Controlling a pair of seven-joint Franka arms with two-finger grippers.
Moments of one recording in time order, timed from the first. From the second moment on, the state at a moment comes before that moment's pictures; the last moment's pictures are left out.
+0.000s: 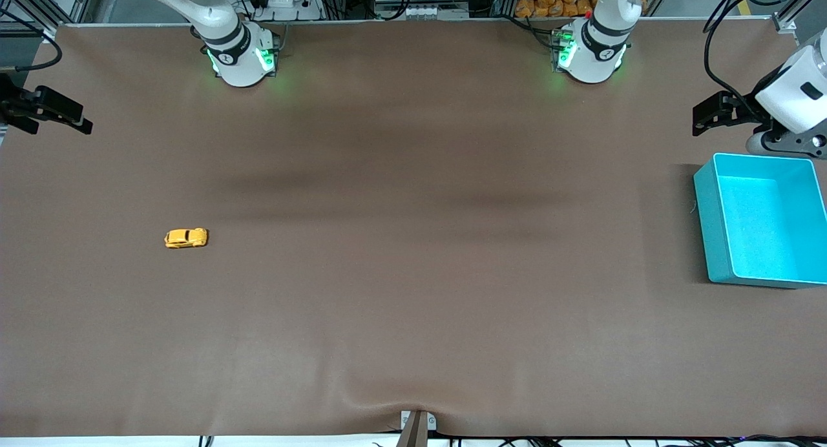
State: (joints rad) left arm -0.04 0.00 -0.05 -1.54 0.04 1.41 0.04; right arm 0.08 -0.09 -0.16 -1.63 0.01 1.46 -0.05
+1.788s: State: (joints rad) left arm -0.04 0.00 -0.05 -1.54 0.04 1.40 0.04; right arm 0.11 -0.07 -0.15 -1.63 -0.01 1.52 -0.05
